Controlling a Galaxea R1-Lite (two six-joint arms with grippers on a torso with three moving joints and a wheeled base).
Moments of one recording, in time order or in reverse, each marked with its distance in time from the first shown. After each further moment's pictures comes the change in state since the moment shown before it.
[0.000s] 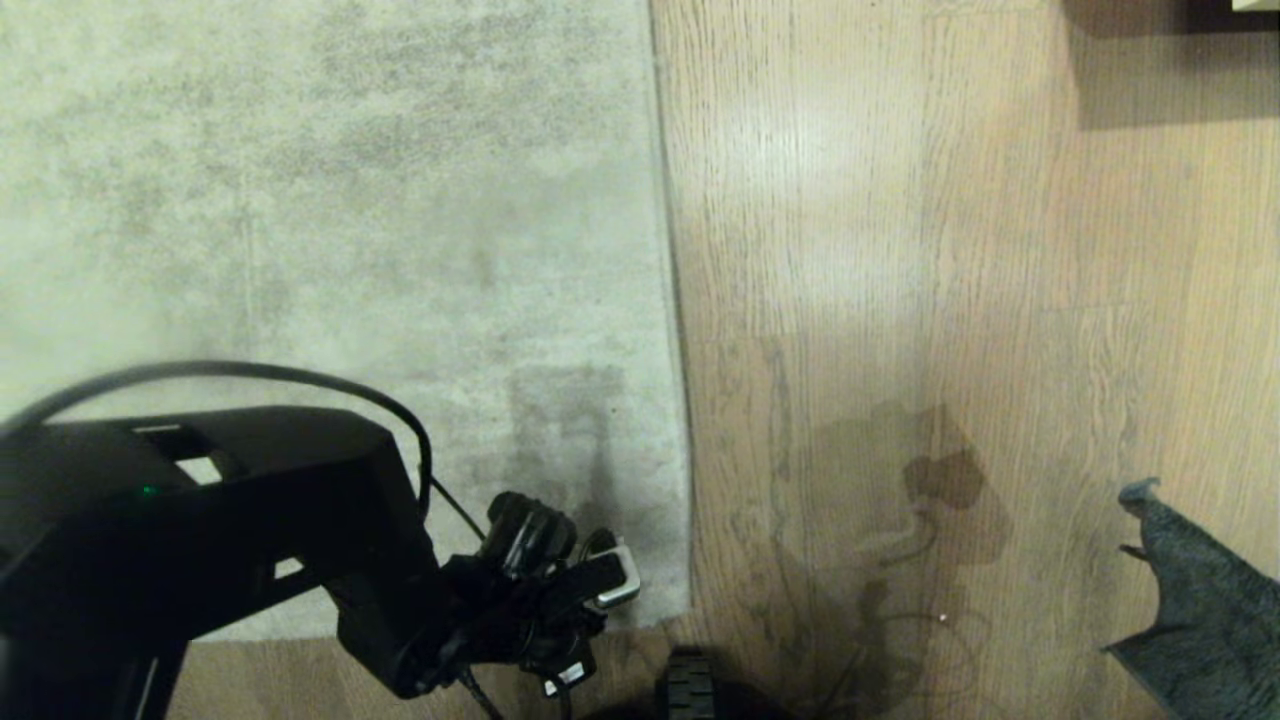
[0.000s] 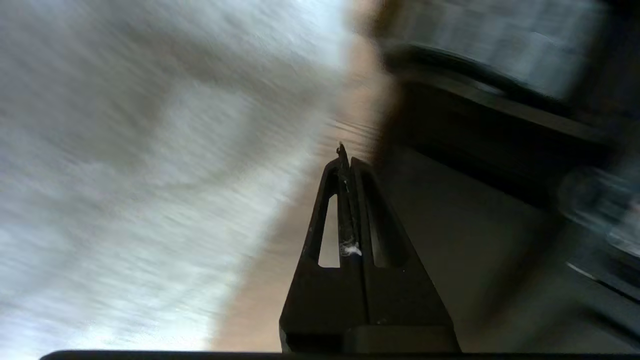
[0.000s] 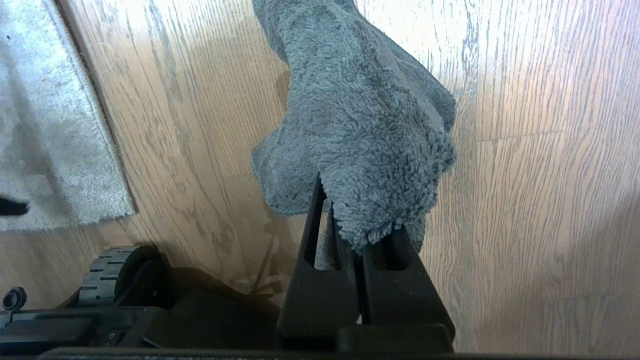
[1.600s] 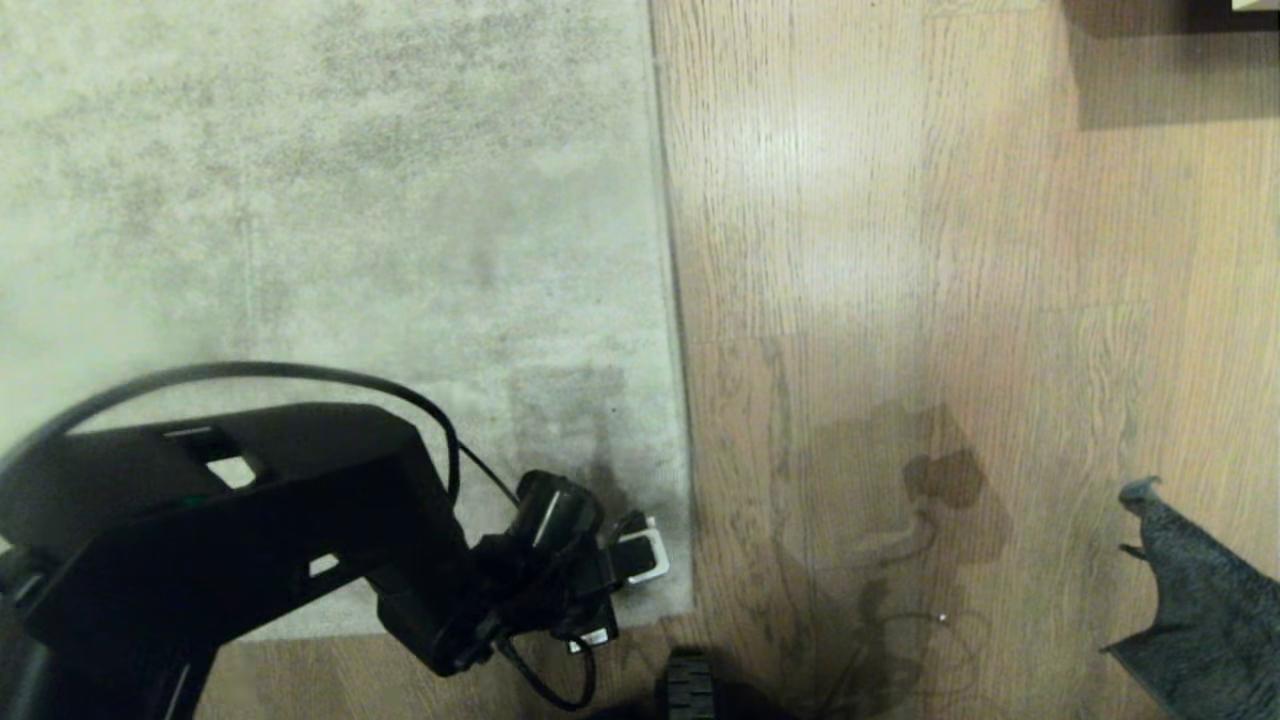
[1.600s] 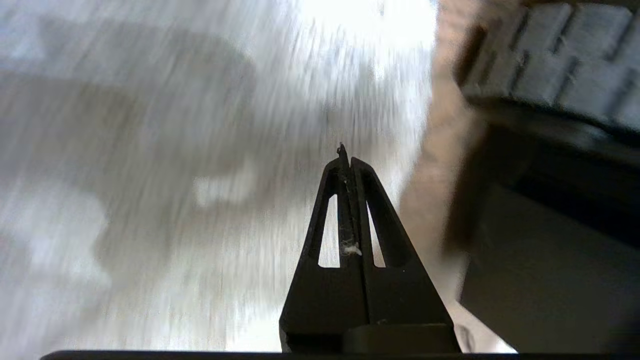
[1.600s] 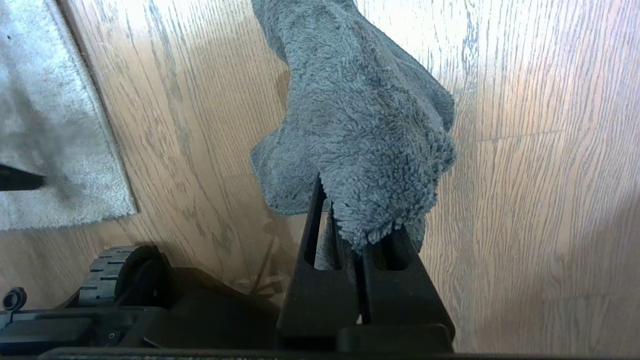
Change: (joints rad) left arm -0.030 0.011 -0.088 -0.025 0.092 0.118; right arm 0.000 0.000 0.000 0.000 0.000 0.000
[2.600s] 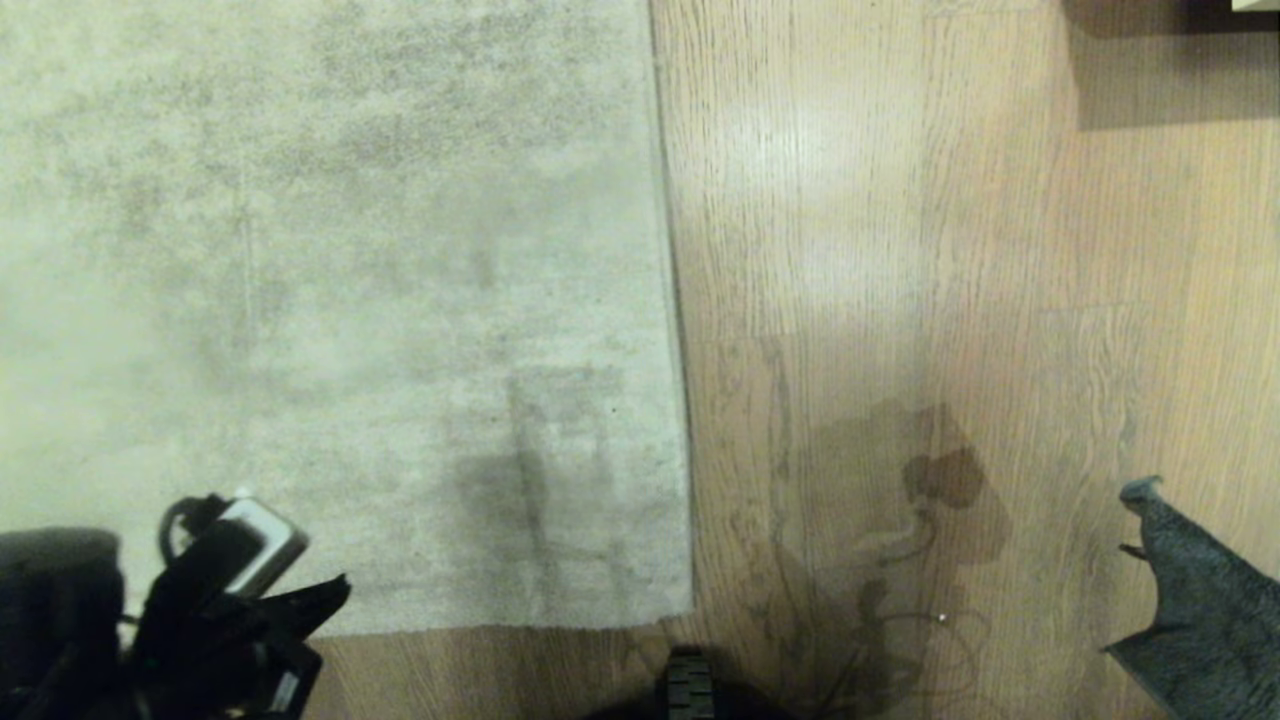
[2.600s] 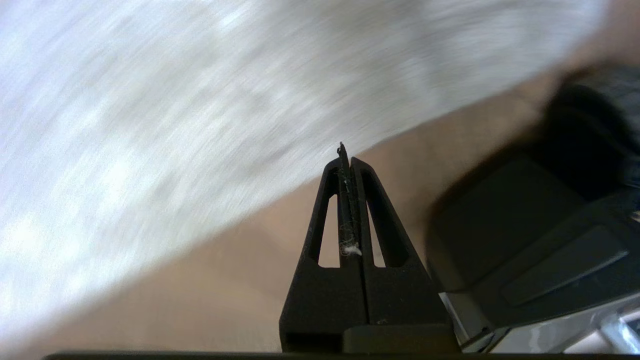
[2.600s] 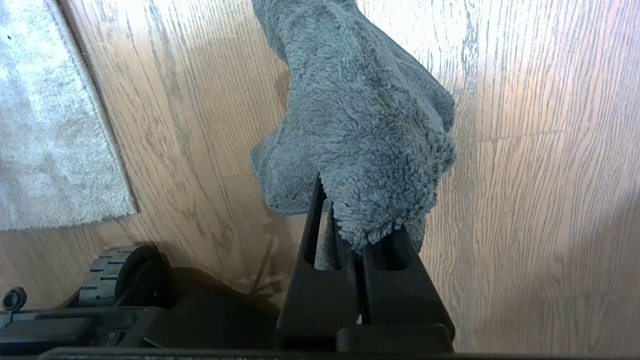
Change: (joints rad) left arm 0.433 -0.993 0.676 0.032 -0.001 -0.404; right arm 0.000 0.000 0.000 0.000 0.000 0.000
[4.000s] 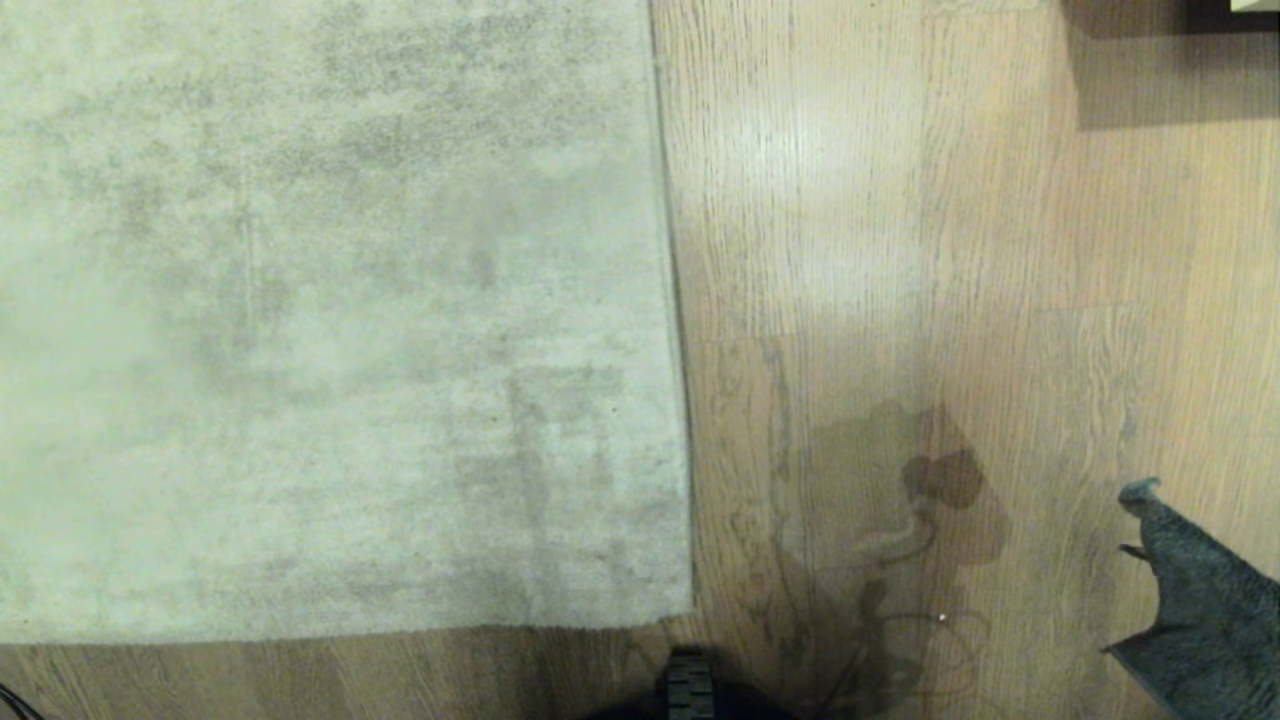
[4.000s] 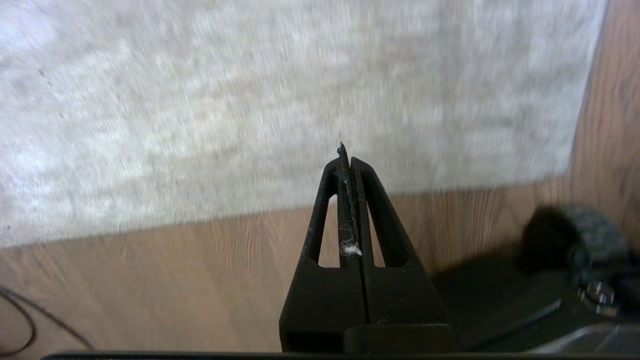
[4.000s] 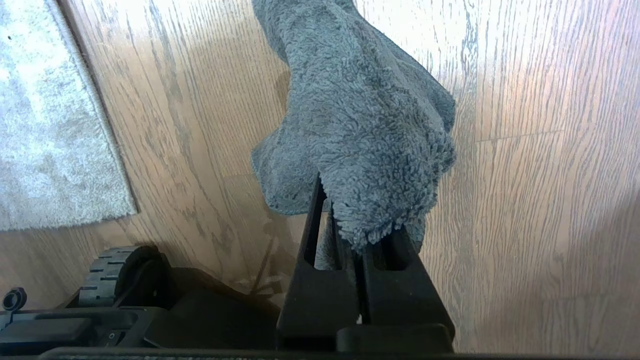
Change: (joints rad) left arm 0.175 -1.228 0.114 0.643 0.037 -0.271; right arm 0.000 0.000 0.000 0.000 0.000 0.000
